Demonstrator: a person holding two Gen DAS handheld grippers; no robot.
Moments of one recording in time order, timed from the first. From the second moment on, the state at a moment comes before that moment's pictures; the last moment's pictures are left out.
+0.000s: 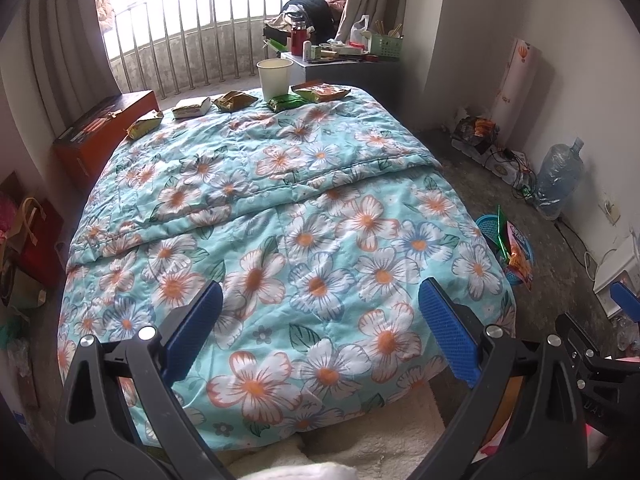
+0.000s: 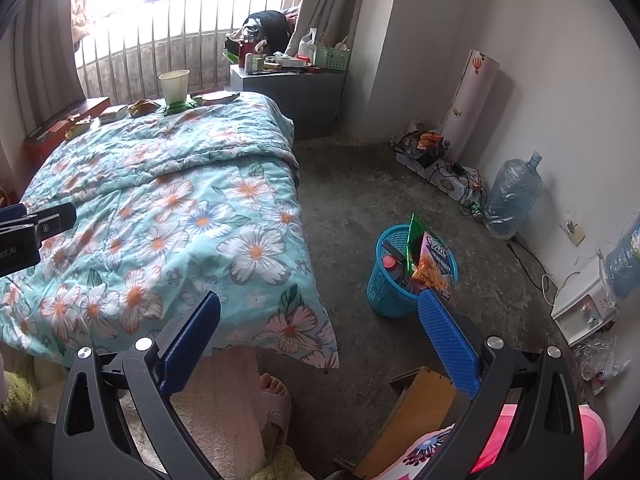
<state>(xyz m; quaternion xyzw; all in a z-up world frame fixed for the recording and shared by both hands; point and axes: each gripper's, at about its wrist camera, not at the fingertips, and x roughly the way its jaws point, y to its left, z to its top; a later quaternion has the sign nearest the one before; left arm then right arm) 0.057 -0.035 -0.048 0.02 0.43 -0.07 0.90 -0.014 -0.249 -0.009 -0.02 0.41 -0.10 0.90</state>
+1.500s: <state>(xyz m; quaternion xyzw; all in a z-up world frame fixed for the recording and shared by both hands) 0.056 -0.037 -0.047 0.02 0.43 -0.07 0.90 -0.014 -0.247 -0.004 -0.02 0.41 -0.10 0.91</state>
